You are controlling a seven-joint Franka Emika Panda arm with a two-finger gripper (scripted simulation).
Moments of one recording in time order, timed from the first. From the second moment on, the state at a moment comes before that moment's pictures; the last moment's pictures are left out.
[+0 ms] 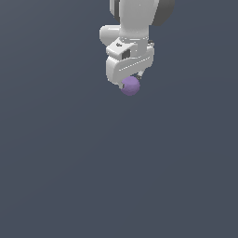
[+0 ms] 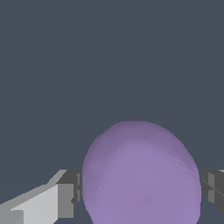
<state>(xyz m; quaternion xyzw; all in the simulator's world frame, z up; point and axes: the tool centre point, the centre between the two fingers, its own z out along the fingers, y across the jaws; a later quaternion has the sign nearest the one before) -0.117 0.046 0.321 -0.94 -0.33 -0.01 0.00</state>
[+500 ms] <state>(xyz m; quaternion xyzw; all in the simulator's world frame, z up) -0.145 0.012 0.410 -0.94 -0.33 0.00 0.00</state>
